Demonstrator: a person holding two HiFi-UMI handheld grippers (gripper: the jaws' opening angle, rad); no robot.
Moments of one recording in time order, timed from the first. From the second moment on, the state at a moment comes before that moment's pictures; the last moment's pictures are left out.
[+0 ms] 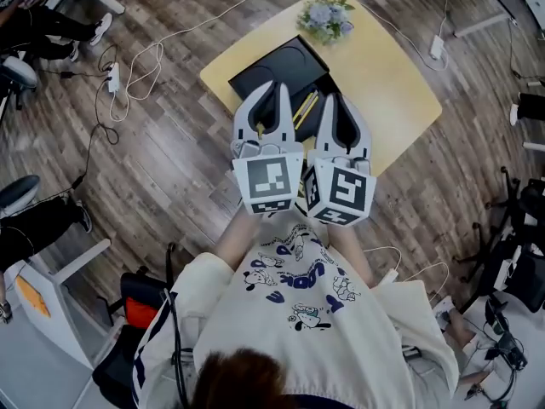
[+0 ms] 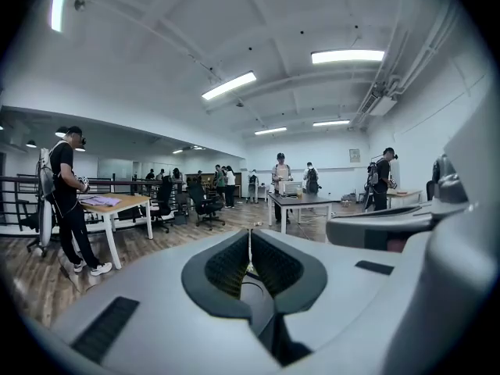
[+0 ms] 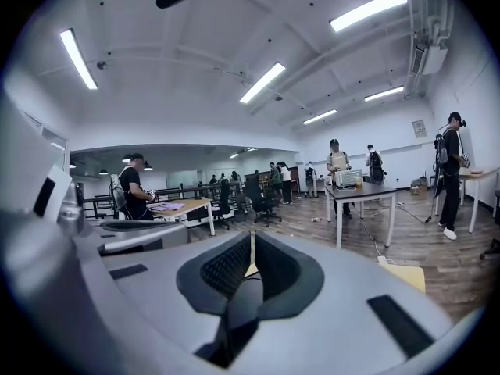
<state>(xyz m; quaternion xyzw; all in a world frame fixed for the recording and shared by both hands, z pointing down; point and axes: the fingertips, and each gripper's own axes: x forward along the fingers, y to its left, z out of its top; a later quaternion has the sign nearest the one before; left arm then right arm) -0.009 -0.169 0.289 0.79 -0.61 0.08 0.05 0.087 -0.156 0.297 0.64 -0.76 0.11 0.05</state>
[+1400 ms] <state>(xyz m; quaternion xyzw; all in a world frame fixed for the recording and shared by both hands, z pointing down) -0.024 -0.132 0.261 0.76 -0.64 0.05 0.01 0.074 -0.131 0.283 0.61 -0.79 0.09 0.04</state>
